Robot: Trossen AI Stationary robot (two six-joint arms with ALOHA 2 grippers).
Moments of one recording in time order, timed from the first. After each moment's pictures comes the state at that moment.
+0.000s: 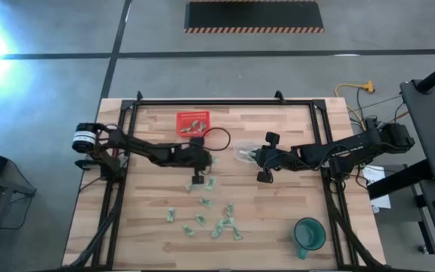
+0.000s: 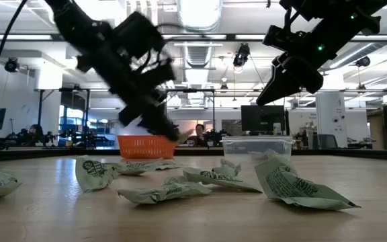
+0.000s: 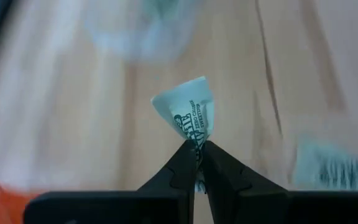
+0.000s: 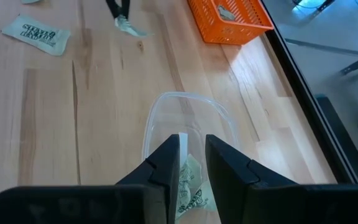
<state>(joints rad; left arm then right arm) 0.05 1.64 0.79 0.11 -0.19 0.22 0.09 1.30 0.66 -0.14 0.49 -0.02</state>
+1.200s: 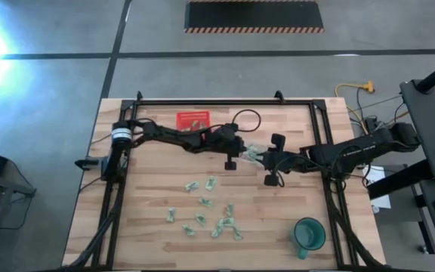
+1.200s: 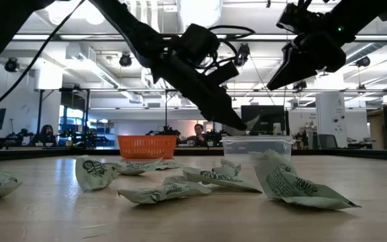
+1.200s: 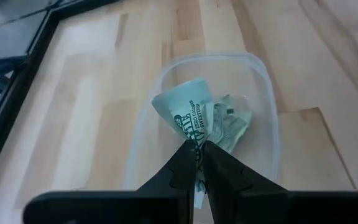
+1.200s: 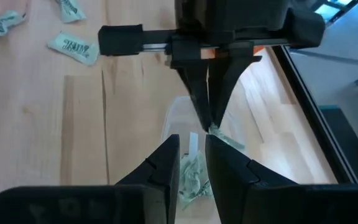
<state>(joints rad) 0.18 2.01 1.29 0.15 -0.01 0.35 0.16 1.17 0.67 -0.26 0.48 0.02</state>
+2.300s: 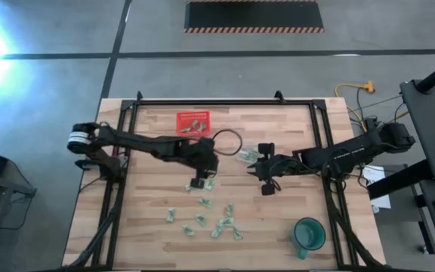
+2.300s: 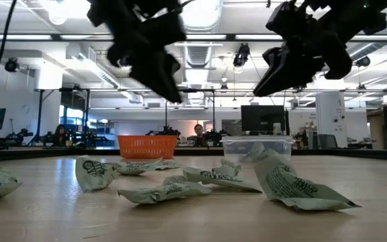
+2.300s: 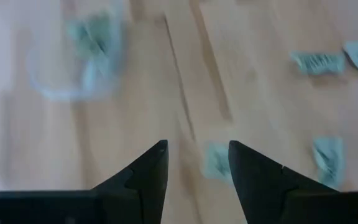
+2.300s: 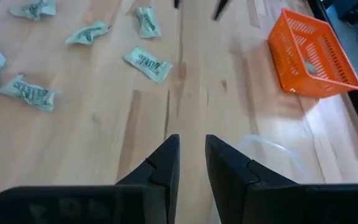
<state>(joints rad) -0.01 1.57 1.09 -0.40 -0.01 0.24 0.16 1.31 0.65 -0.04 0.26 -0.14</state>
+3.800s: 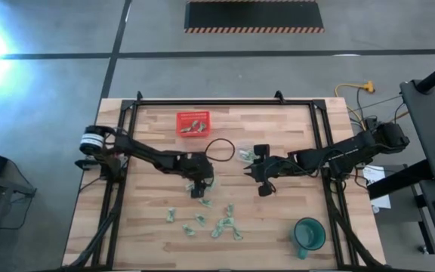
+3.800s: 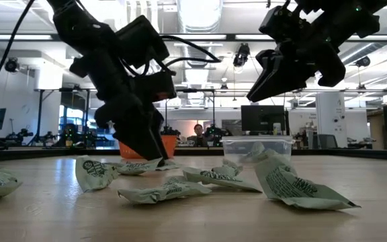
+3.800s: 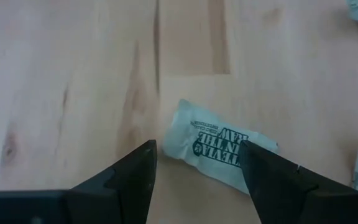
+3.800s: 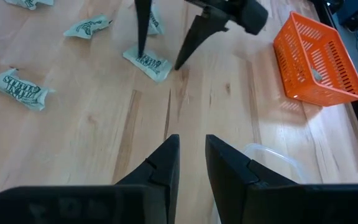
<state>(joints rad) -0.05 1.73 0.82 0.00 0.00 -0.03 0.16 1.37 0.68 -0.02 0.26 -0.18</state>
